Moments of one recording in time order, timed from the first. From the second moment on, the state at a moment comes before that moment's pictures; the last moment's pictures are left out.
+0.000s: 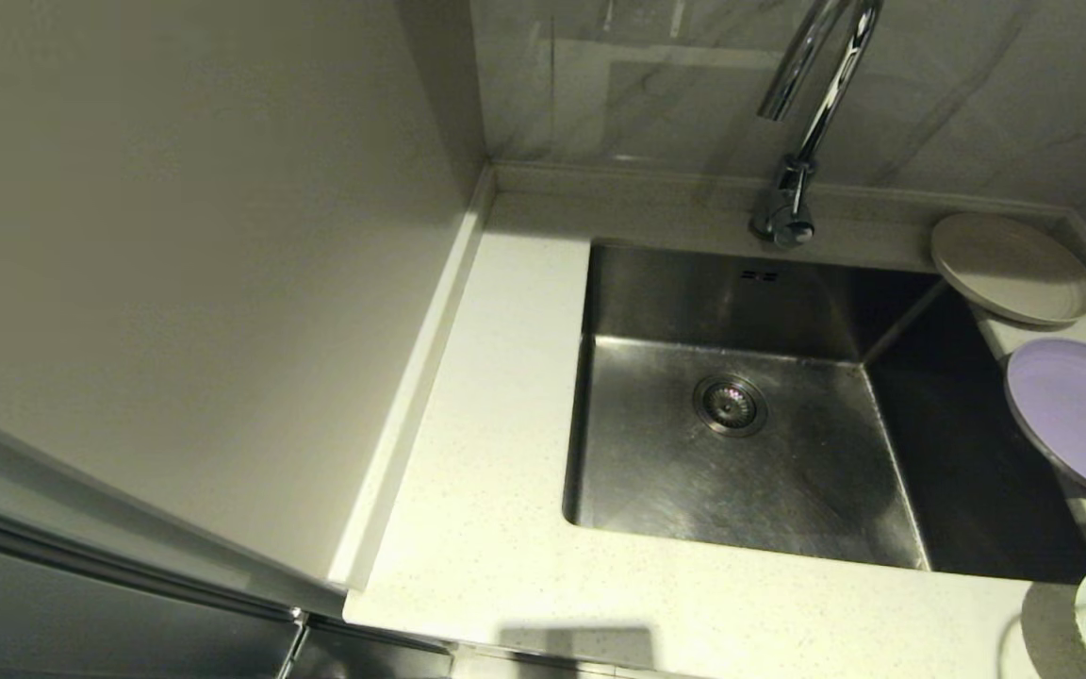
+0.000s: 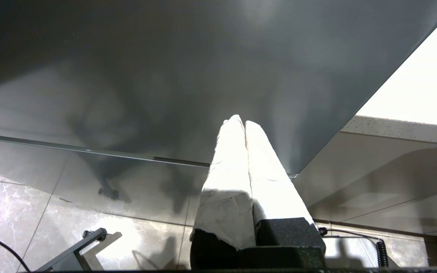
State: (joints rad) left arm 0.00 0.00 0.00 0.00 0.02 -0.02; right arm -0.55 1.16 -0.79 0.59 -0.03 -0.18
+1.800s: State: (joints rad) left arm 0.00 0.00 0.00 0.00 0.02 -0.03; right arm -0.90 1.28 -0.66 0.14 0.06 -0.56
